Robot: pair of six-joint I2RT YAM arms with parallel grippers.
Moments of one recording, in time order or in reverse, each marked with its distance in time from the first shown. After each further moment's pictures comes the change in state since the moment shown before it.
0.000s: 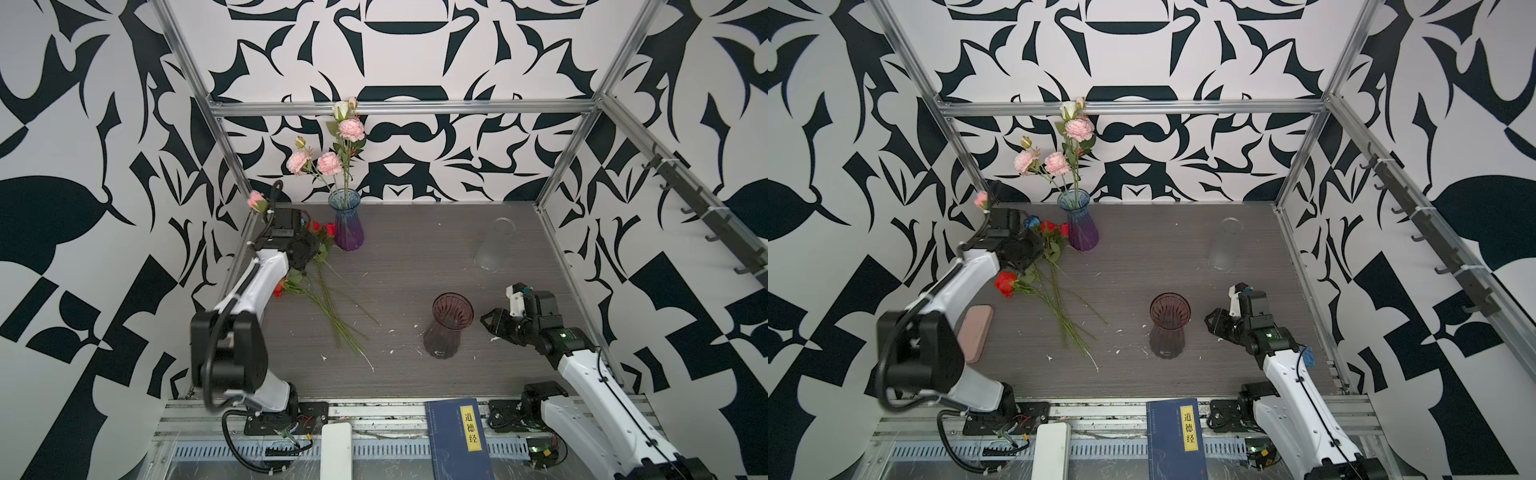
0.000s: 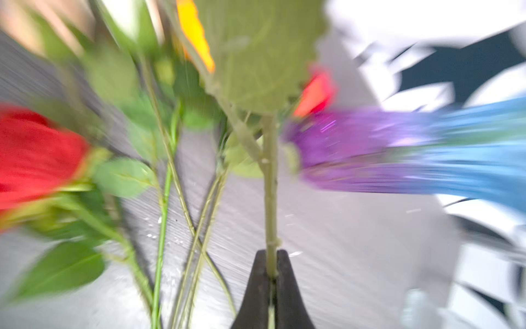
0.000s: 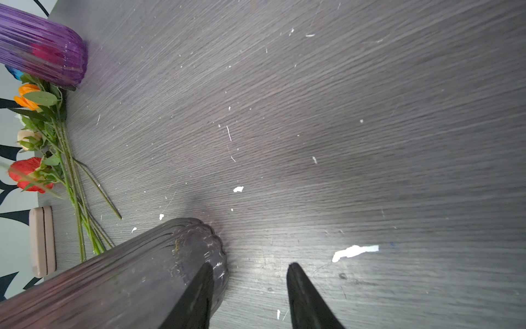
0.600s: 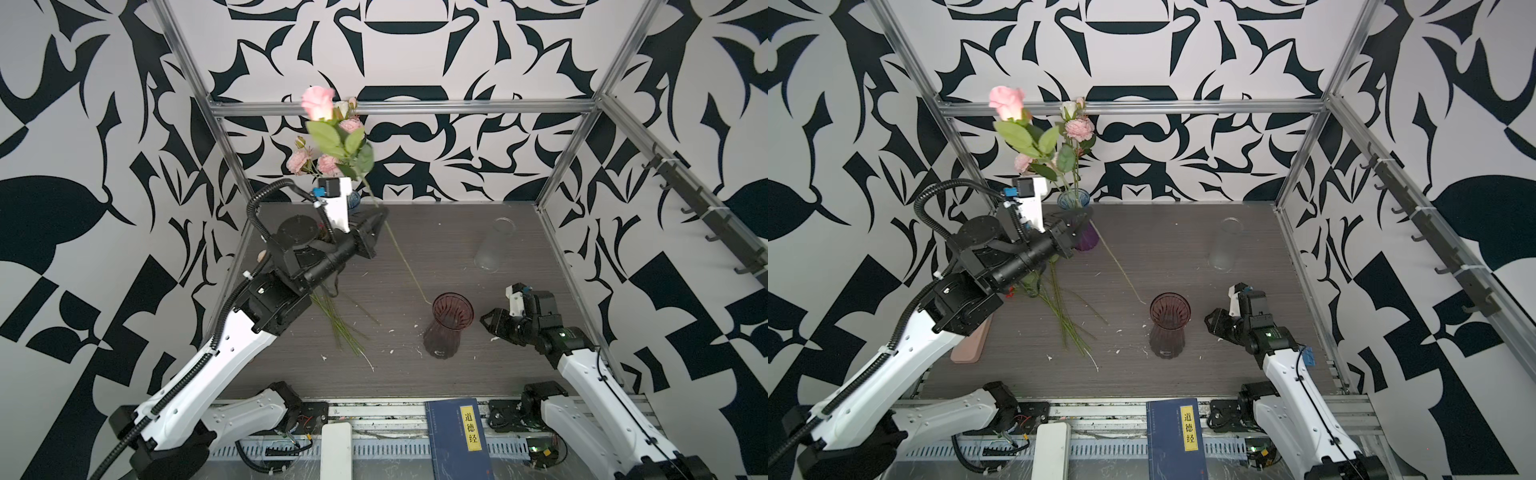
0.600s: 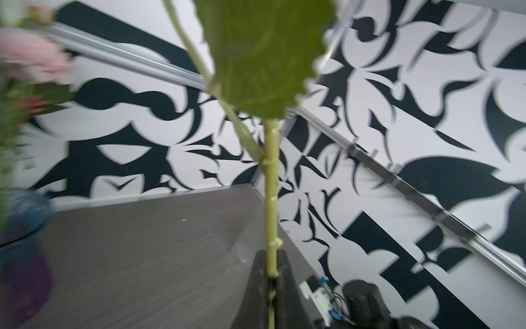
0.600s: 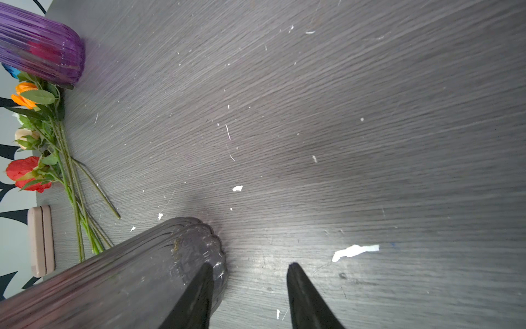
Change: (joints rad) left arm -0.738 -0.349 0.148 0.331 -0.029 0.395; right arm 0.003 0.006 0.000 0.000 0.001 0.000
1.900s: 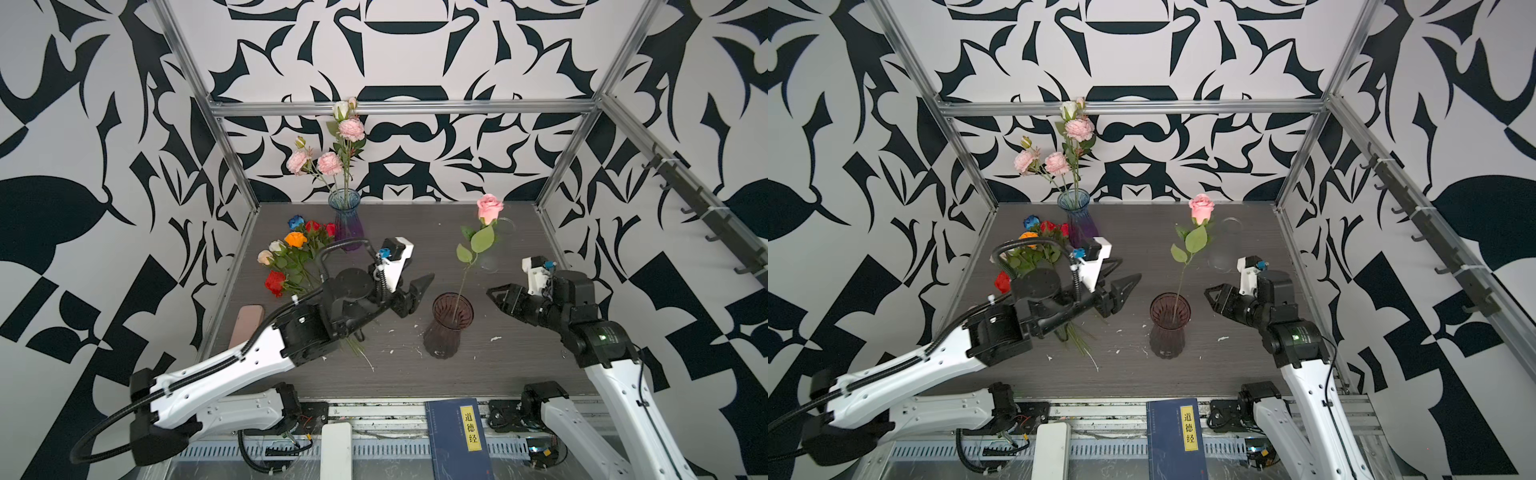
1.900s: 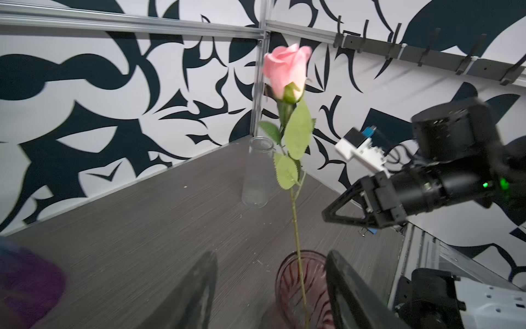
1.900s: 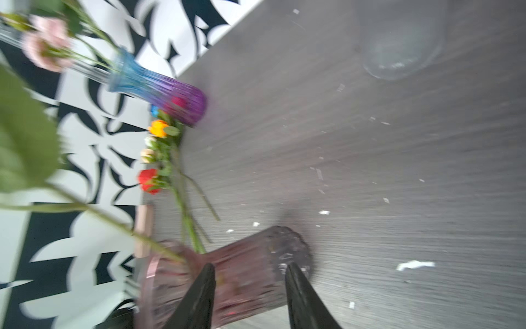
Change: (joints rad) left arm -0.328 -0.087 -0.309 0.034 -0.285 0.248; right arm 0.000 -0.067 0.405 -0.208 -0.138 0.075
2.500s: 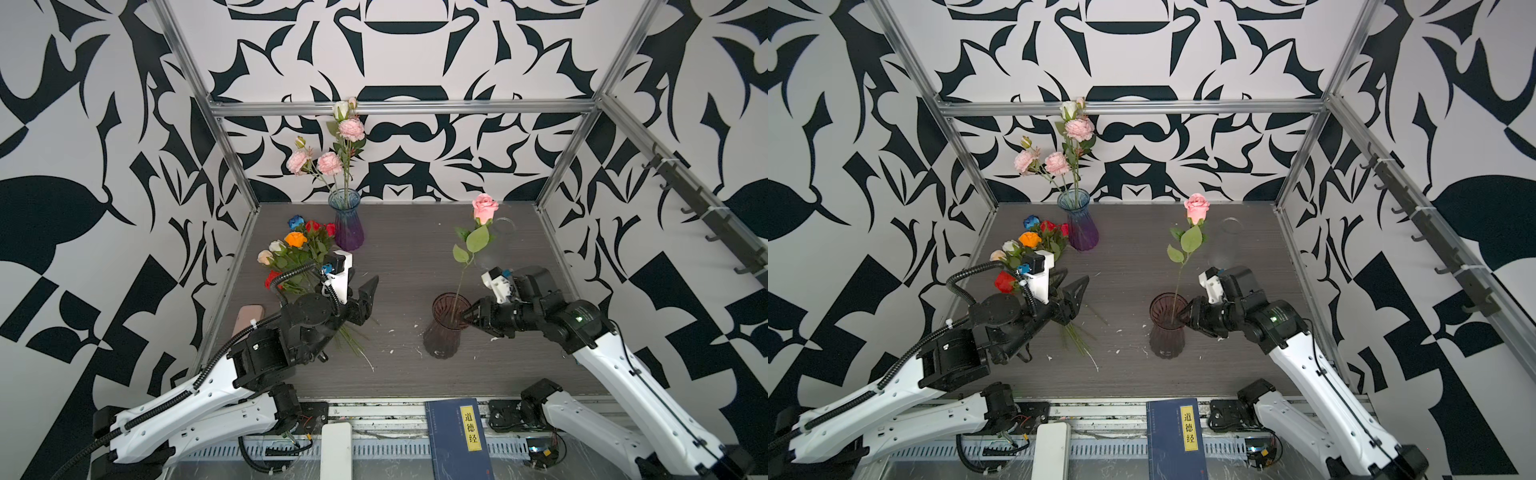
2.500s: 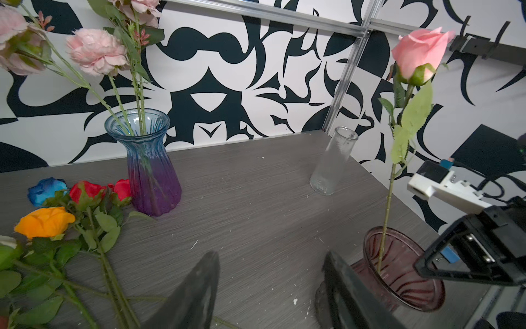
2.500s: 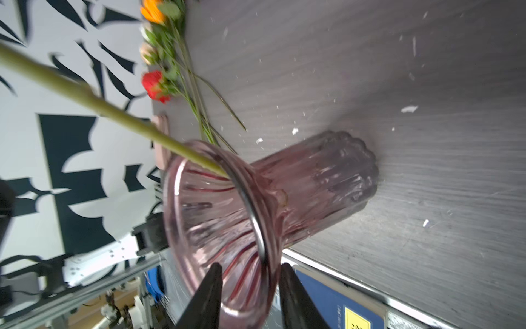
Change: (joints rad) left arm 0.025 -0.260 -0.155 -0.191 -0.277 -0.109; right arm 0.363 0.168 0.046 -0.122 -0.018 0.166
